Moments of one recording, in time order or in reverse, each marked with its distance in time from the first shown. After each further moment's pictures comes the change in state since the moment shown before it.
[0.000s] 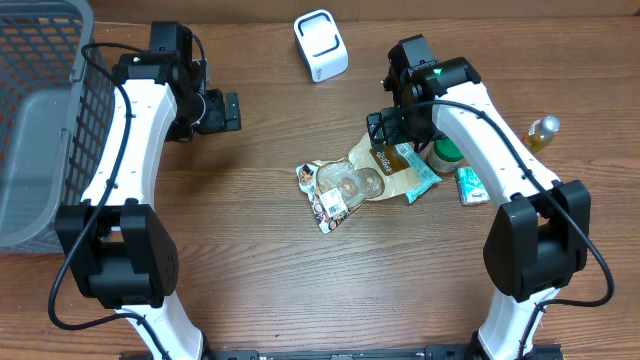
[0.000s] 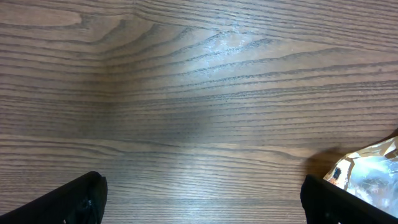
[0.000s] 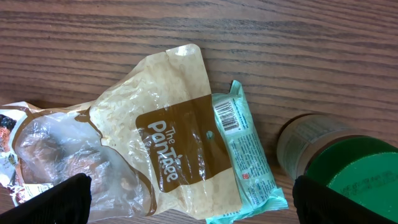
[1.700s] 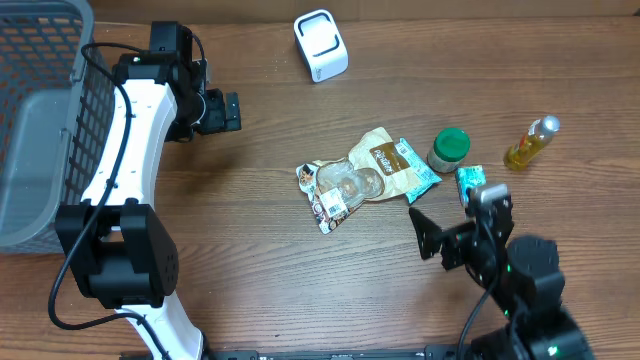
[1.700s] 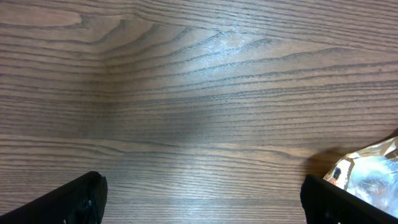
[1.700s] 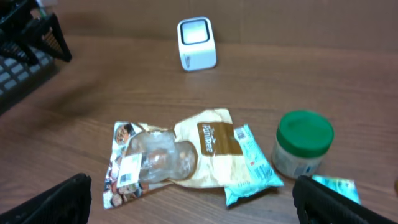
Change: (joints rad) left arm 0.000 0.000 0.000 0.000 0.000 0.000; right arm -0.033 -1.580 -1.294 0.737 -0.126 -0.011
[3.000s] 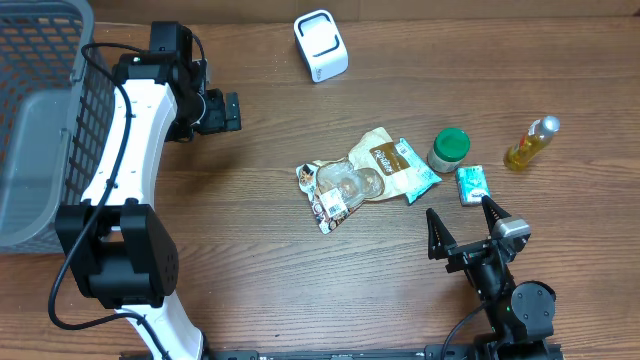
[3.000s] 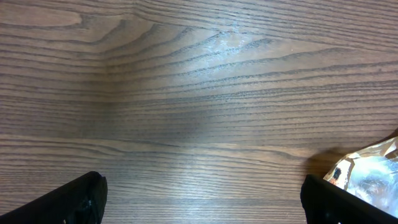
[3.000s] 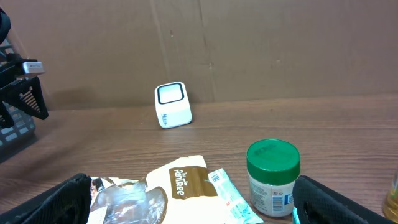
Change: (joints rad) left arm 0.000 0.000 0.000 0.000 0.000 0.000; right arm -0.150 -0.400 -0.411 0.354 -0.024 0.067
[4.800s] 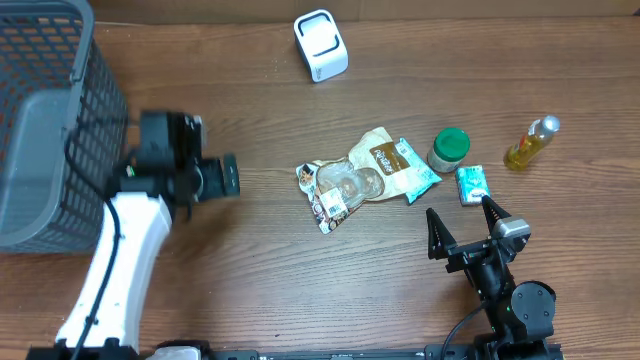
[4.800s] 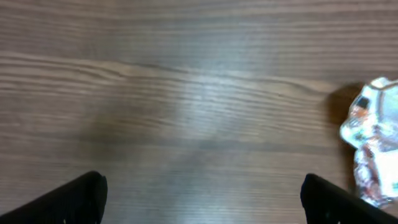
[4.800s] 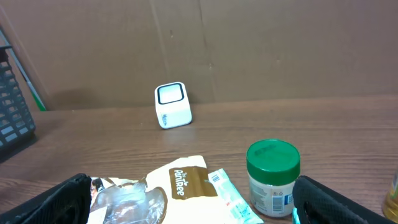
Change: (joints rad) left arm 0.000 -0.577 -0.768 0.391 -0.015 0.008; right arm 0.000 0.000 0.000 0.000 0.000 0.000
